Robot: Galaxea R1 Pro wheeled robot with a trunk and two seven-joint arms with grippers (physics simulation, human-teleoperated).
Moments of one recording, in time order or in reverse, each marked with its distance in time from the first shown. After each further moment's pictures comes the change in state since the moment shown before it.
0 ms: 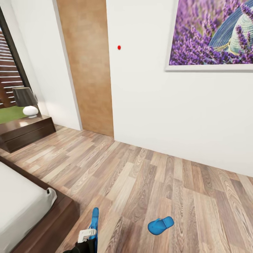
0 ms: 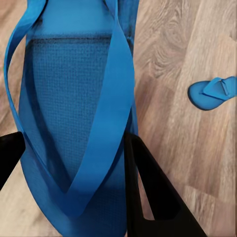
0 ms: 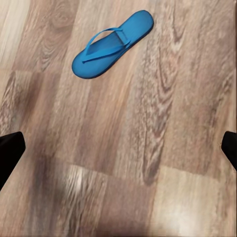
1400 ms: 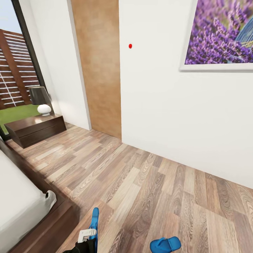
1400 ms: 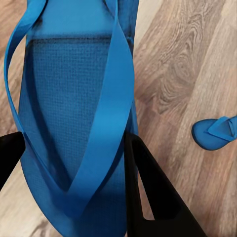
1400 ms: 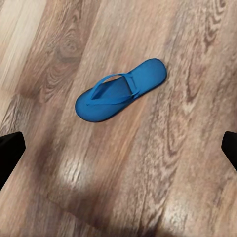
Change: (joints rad) left arm 0.000 0.000 0.000 0.000 -0.001 0.000 0.000; right arm 0.000 0.000 0.000 0.000 0.000 -0.002 -0.002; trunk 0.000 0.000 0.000
